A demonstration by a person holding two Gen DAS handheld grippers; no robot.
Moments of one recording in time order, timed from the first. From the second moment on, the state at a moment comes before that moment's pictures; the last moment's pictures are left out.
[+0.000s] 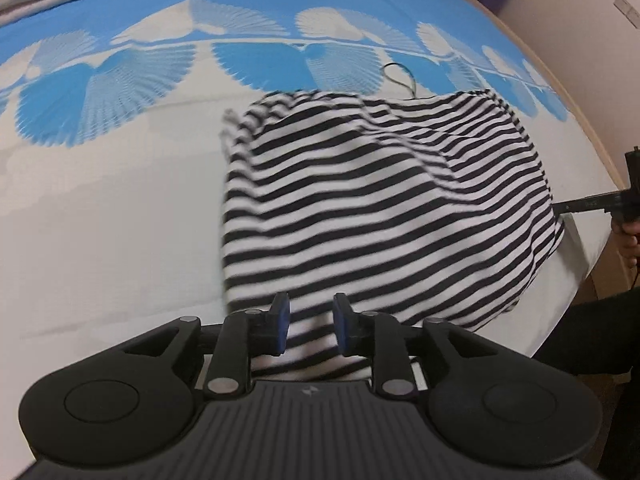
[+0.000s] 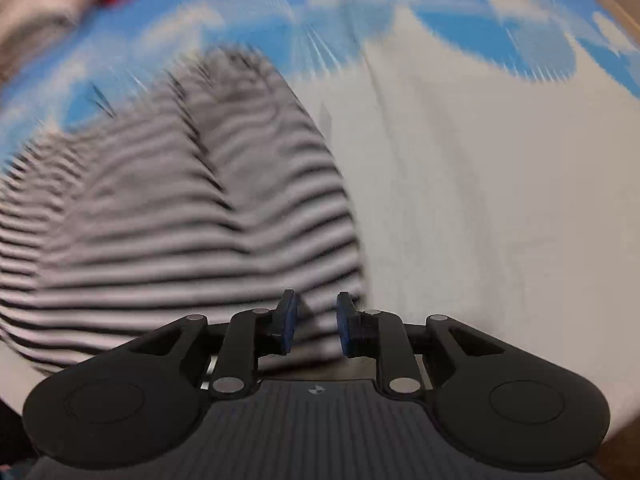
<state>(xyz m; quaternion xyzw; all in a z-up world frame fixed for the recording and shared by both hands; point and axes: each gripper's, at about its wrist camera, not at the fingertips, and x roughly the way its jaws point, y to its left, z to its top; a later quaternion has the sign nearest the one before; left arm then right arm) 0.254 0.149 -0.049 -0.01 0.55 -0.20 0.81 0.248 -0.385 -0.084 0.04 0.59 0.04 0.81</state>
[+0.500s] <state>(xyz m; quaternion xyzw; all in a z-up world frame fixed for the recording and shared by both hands) 0.324 0.071 -0.084 0.00 0.56 -0.18 0.81 0.269 -0.339 -0.048 0.08 0.47 0.13 0.87</state>
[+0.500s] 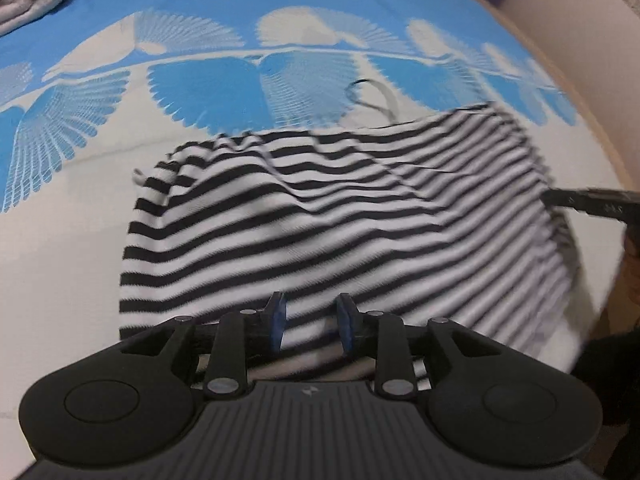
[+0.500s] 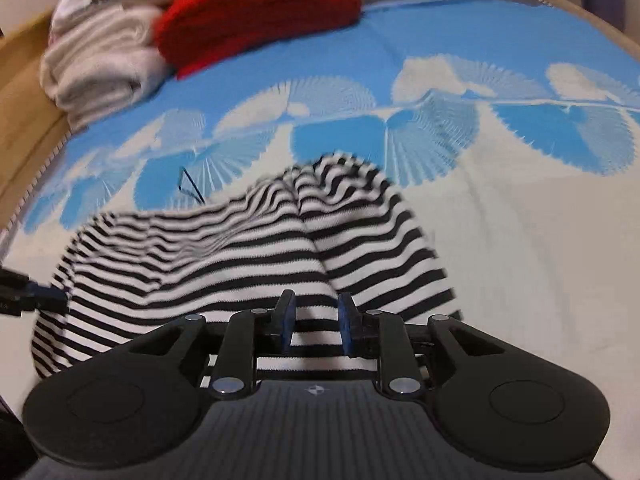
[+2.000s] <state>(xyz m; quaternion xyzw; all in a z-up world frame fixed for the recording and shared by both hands) 0.101 0.087 -0.030 -0.05 0.36 0.04 0.93 0.116 -0.297 0.037 0.04 0.26 0.07 0.96</state>
